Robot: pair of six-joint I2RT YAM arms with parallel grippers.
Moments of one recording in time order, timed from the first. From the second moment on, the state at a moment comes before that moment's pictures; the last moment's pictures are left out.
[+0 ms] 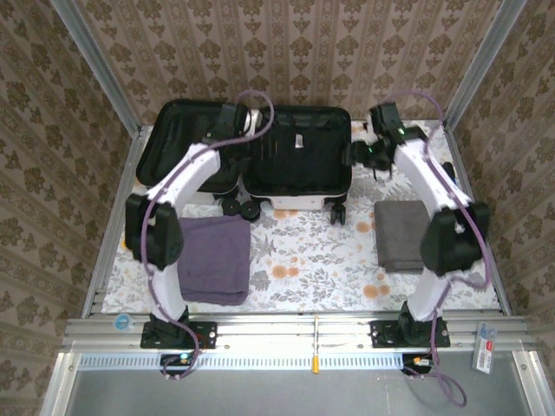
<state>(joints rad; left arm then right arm) -0.47 1.85 1.63 -0.56 0.17 -0.28 0.11 1.69 1.52 -0.87 -0.11 0.31</state>
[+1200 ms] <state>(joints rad) -0.80 1.73 1.03 -0.87 -0.18 -0.60 0.29 1.18 0.76 -0.56 -0.11 0.58</state>
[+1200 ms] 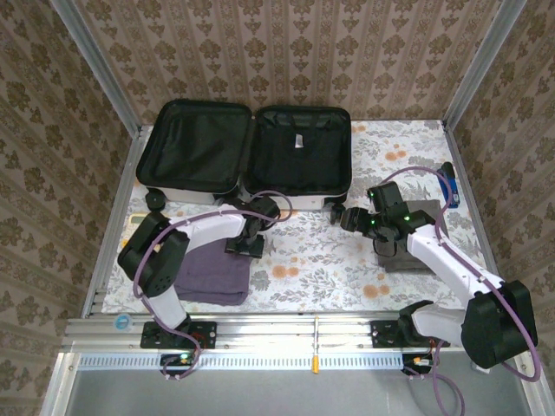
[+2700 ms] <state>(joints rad) -0.69 1.29 0.99 -0.77 0.10 -0.56 0.43 1.23 0.76 -0.46 -0.14 0.57</state>
